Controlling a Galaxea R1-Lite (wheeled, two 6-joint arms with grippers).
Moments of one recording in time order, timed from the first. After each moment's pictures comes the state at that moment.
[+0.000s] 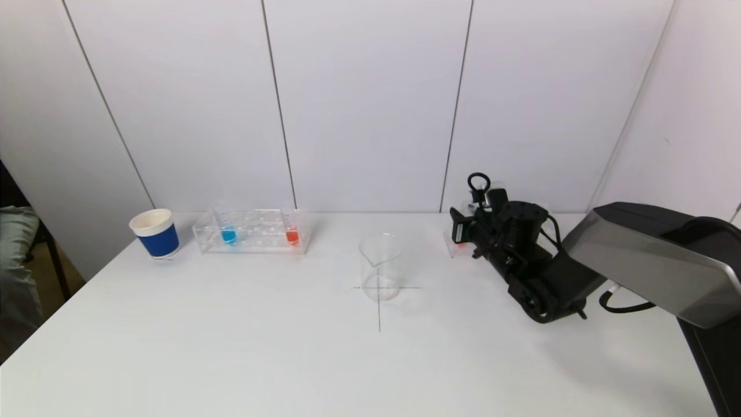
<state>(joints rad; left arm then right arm) 0.00 0.00 -0.04 0.08 0.00 0.01 0.31 2.43 -1.10 -1.28 -0.15 0.01</state>
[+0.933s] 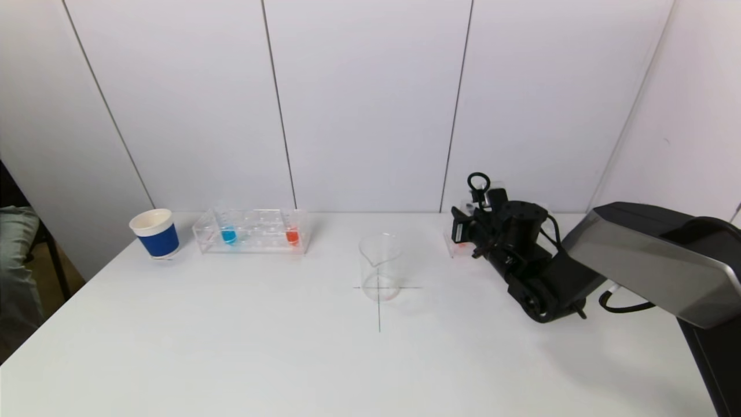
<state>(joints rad) 0.00 0.00 -0.04 0.08 0.00 0.01 0.31 2.43 -1.10 -1.28 -0.15 0.01</state>
